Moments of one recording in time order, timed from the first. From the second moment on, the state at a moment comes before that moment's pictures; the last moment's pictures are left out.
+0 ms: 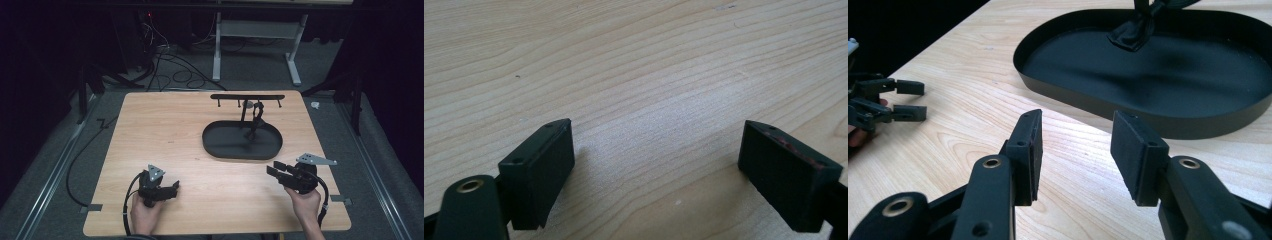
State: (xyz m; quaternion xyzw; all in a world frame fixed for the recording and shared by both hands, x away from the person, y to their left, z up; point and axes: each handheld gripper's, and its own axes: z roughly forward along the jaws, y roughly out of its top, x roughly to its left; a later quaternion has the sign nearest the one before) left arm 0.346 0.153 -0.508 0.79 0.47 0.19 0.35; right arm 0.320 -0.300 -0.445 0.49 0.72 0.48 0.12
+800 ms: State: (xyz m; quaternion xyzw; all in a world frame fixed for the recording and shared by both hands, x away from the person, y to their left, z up) left arm 0.346 0.153 -0.508 0.79 0.47 0.19 0.35; right arm 0.328 -0.301 -0.484 0.52 0.72 0.43 0.13
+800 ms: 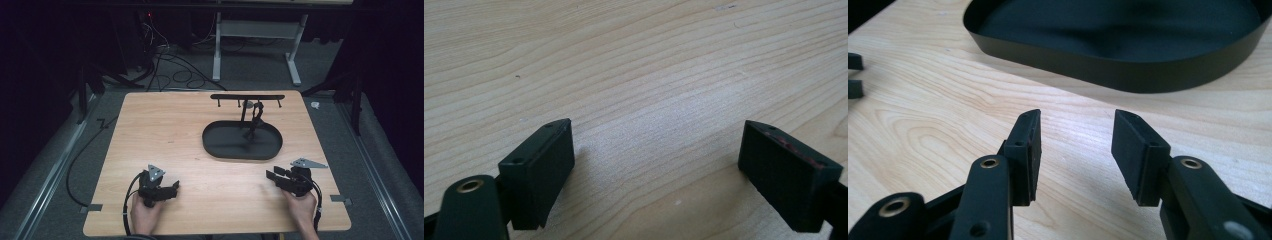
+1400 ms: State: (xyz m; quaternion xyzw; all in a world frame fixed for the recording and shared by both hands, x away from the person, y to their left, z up) left arm 0.346 0.153 -0.508 0.79 0.47 0.19 0.35; right arm 0.329 -0.287 -0.502 0.50 0.76 0.33 0.22
